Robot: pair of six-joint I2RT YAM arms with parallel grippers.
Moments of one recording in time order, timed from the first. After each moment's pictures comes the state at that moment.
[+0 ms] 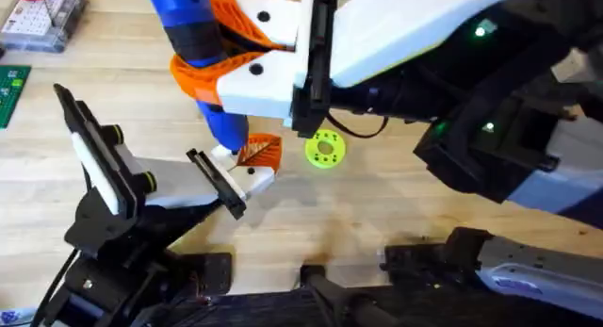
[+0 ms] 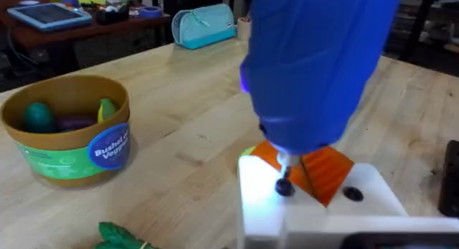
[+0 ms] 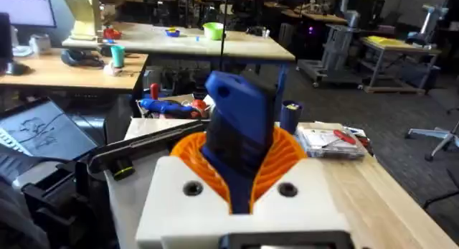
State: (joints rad) left arm -0.47 0.03 0.01 -0.05 0.42 -0.06; right arm 0.84 1.18 0.81 0.50 -0.58 -0.05
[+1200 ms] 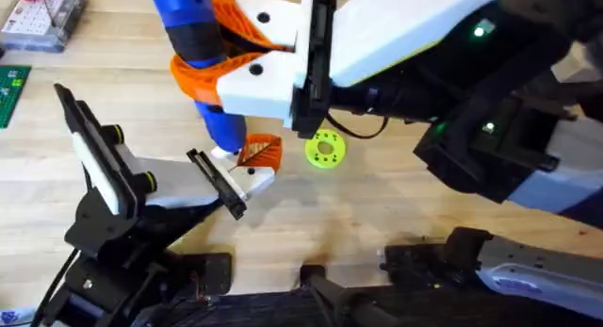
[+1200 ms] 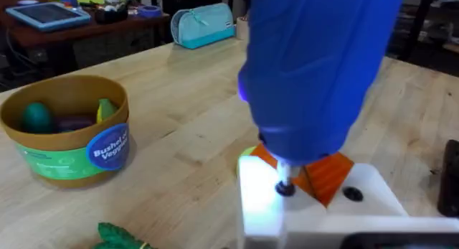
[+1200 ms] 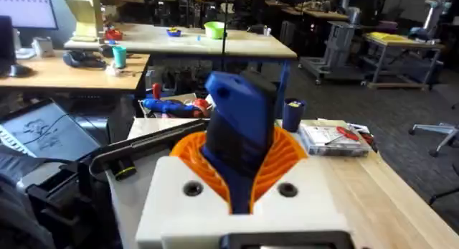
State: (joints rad) left arm -0.47 0.02 0.01 -0.05 0.42 -0.06; right arm 0.84 1.18 0.81 0.50 -0.58 -0.03
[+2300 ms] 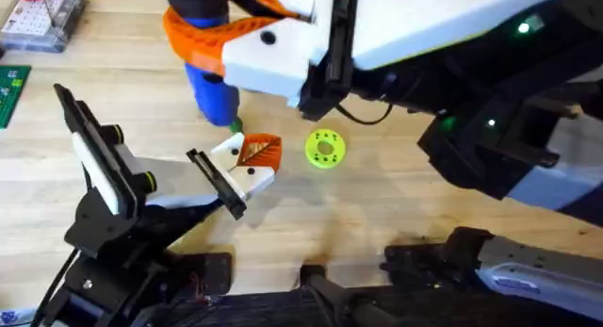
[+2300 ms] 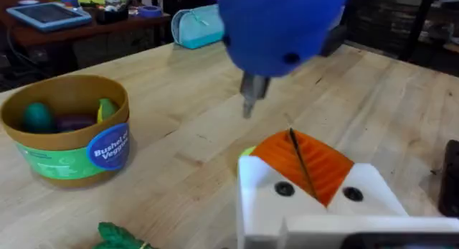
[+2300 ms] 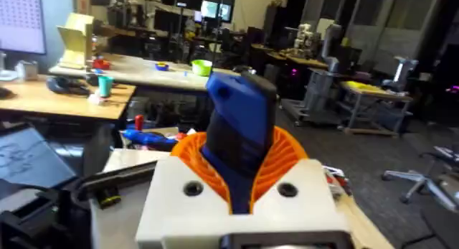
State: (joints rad) left arm -0.47 0.02 0.01 -0.05 0.42 -0.06; right arm 0.81 1.18 0.81 0.67 -0.58 -0.03
